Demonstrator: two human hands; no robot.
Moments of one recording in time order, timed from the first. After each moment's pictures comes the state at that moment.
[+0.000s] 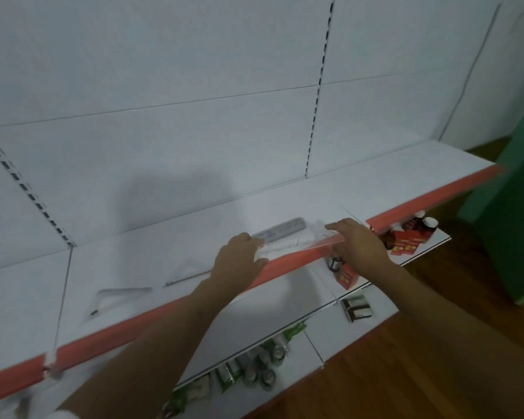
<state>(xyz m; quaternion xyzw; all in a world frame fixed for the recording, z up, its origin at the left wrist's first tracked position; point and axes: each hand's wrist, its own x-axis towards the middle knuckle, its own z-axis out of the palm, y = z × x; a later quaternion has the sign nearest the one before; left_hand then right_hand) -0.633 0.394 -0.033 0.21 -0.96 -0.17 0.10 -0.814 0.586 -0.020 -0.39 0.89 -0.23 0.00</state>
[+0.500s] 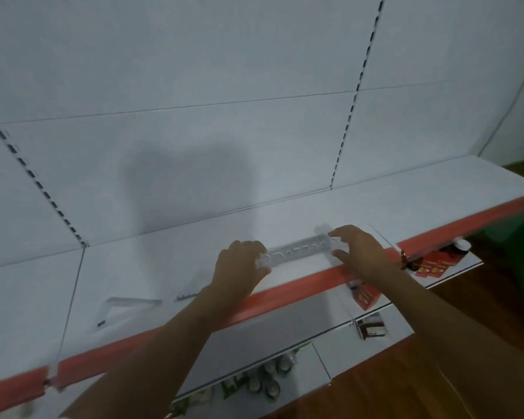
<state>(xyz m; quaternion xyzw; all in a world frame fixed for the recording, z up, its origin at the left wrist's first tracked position) -0.642 0.343 -0.045 0.26 -0.94 -0.17 0.14 -0.849 0.520 -0.030 -0.43 0.87 -0.23 0.05</state>
